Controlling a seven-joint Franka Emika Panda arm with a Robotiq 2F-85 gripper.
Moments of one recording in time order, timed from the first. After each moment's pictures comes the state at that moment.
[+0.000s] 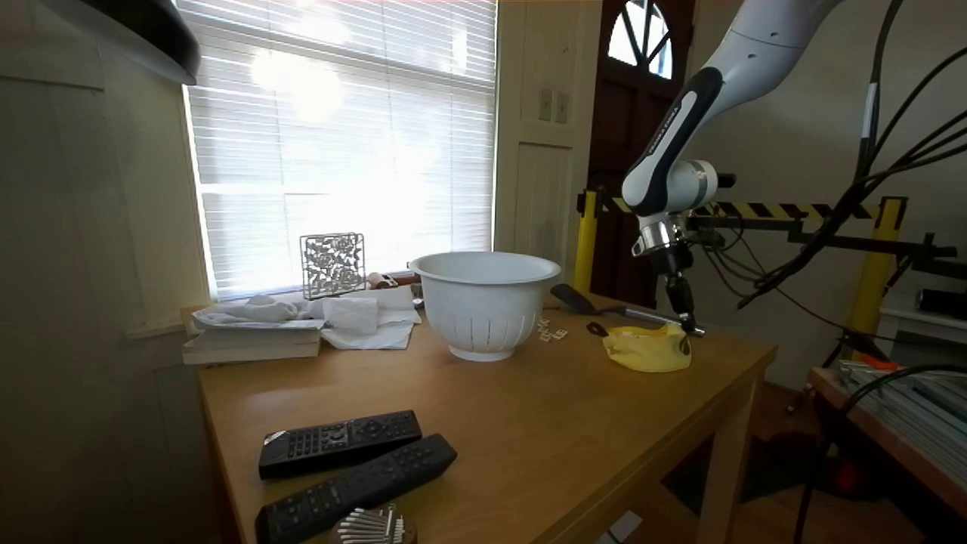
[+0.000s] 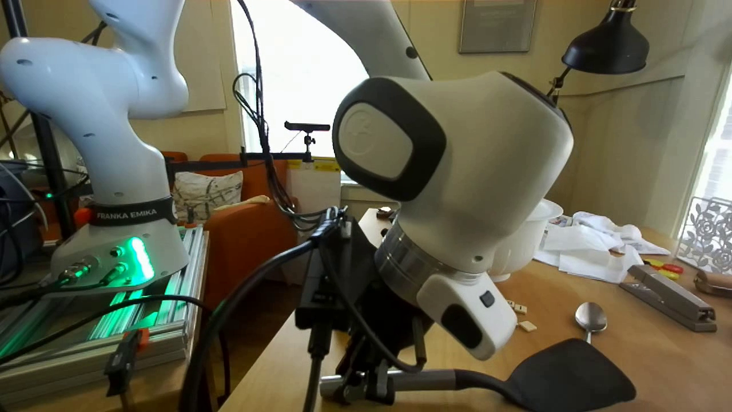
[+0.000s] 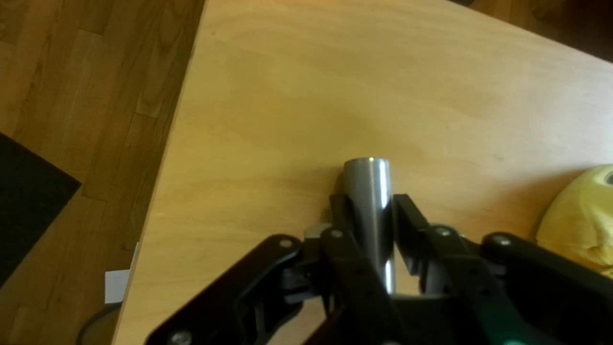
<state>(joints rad) -0.71 0.60 -0.26 -1.99 0.08 2.14 -0.65</state>
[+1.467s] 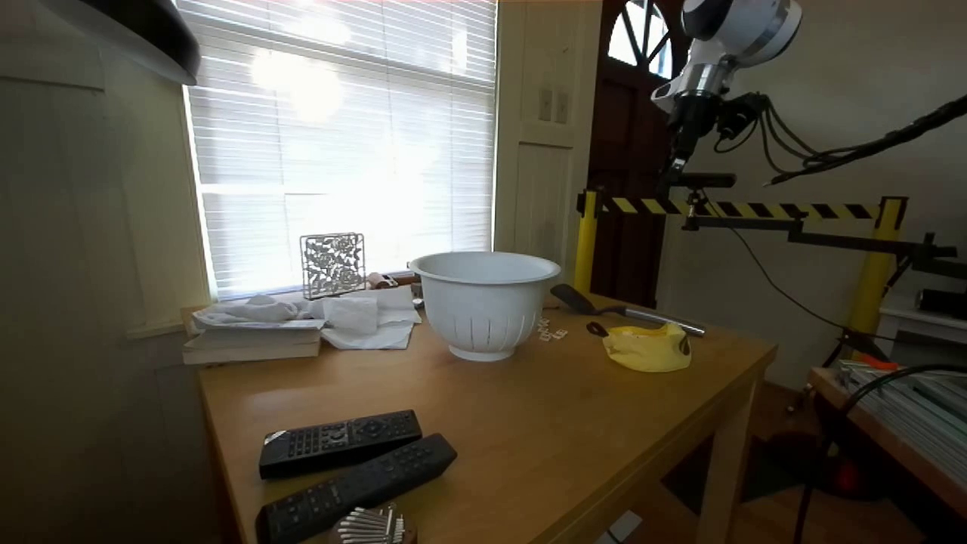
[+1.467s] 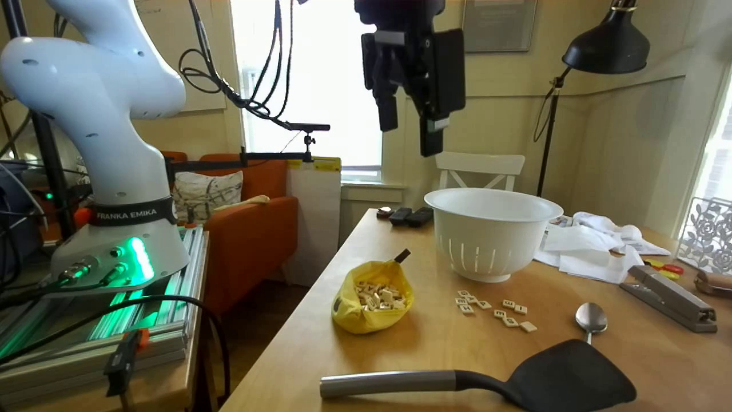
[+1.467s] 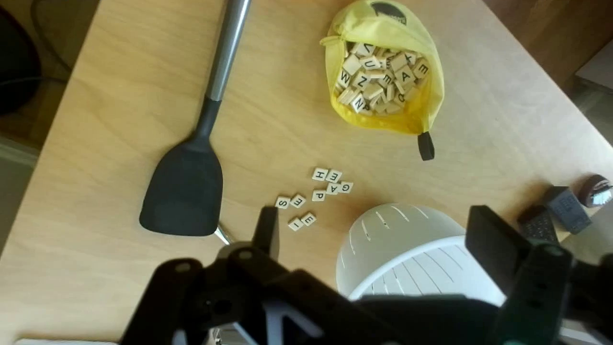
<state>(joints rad) -0.64 -0.07 -0.34 -2.19 0.34 2.07 -1.09</state>
